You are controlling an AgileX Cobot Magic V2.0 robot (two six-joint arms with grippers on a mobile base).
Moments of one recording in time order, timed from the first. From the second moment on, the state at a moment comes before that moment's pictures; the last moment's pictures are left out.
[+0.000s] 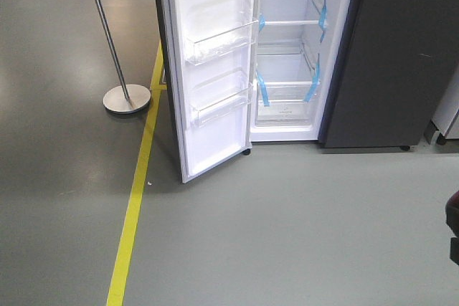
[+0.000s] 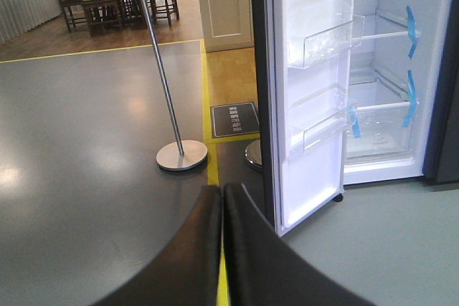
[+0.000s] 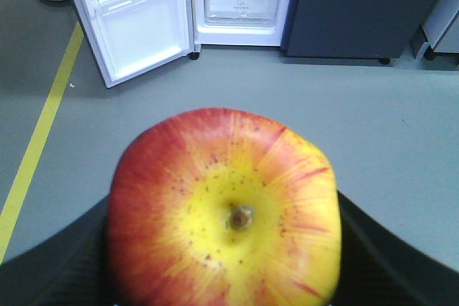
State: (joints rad) left arm -0.01 -0.01 0.03 0.14 0.22 -0.14; right arm 0.12 0.62 -0.54 -0.16 0.64 0.20
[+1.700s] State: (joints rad) left arm -0.01 -0.01 0.03 0.14 0.22 -0.14; right arm 0.12 0.62 -0.54 -0.16 0.64 0.20
